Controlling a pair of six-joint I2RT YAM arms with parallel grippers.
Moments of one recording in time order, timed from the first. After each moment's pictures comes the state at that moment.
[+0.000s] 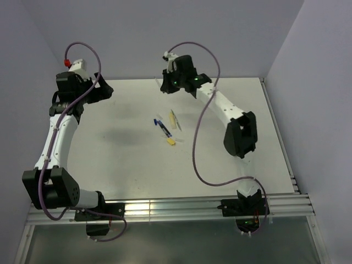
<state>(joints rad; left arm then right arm) 0.07 1.39 1.31 -0.35 0.24 -0.26 0.52 2.18 2.08 -0.48 -0.24 0.12</state>
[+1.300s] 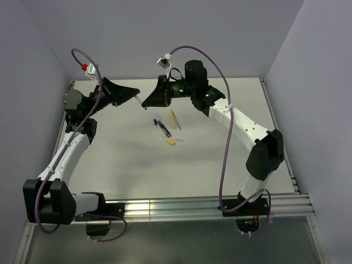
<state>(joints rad) -0.08 1.24 0.96 0.60 0.89 -1.12 0.62 1.72 1.64 -0.01 -0.95 0.56</state>
